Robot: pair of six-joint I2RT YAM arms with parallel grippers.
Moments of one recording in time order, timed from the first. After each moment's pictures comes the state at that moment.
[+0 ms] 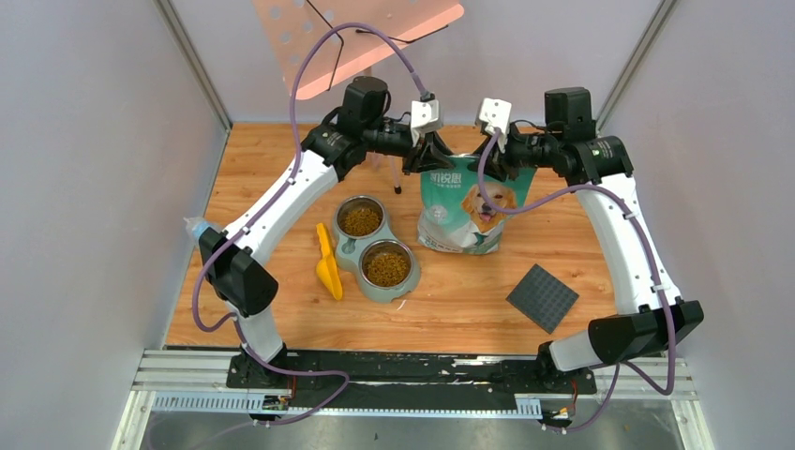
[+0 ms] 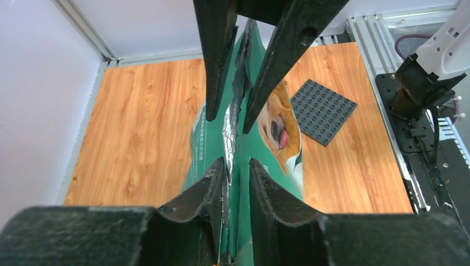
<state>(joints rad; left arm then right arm) -0.62 1.78 1.89 -0.46 0.95 0.43 0.23 1.44 1.73 -0.93 -0.79 -0.82</state>
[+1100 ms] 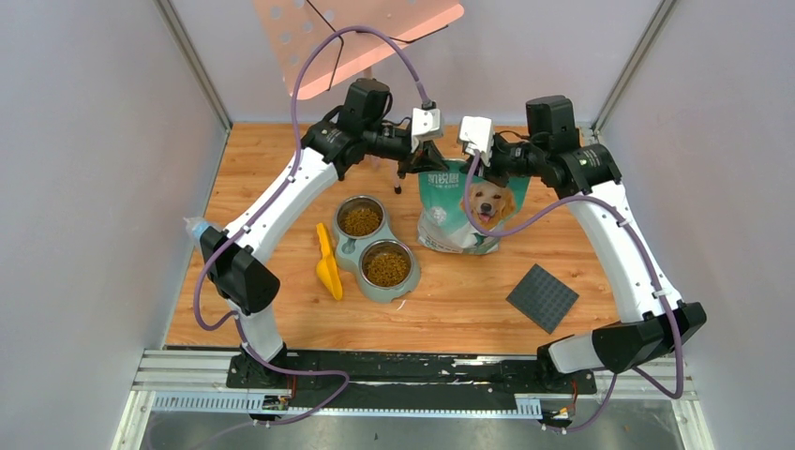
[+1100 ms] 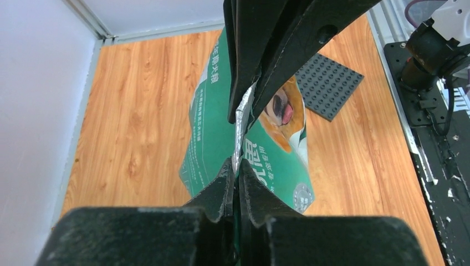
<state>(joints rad) -0.62 1.79 1.93 -0.62 0.92 0.57 0.35 1.41 1.68 -0.90 -0.67 -0.92</state>
